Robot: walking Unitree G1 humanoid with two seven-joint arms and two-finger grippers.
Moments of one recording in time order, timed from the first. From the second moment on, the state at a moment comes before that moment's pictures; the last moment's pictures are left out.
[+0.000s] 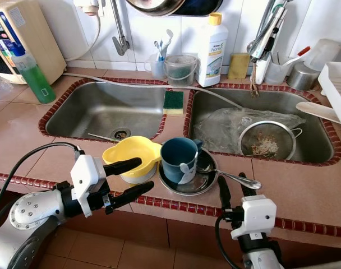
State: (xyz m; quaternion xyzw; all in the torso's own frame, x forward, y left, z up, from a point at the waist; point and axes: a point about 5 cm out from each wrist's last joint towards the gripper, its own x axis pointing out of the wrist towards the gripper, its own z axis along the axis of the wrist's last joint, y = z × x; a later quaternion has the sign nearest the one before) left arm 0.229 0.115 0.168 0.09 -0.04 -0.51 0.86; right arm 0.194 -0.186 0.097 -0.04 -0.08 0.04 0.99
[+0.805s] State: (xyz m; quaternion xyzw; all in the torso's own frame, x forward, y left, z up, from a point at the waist) left arm 0.229 0.115 0.168 0.09 -0.04 -0.51 0.86; right arm 0.200 -0.189 0.103 -0.05 -0.10 0.03 0.99
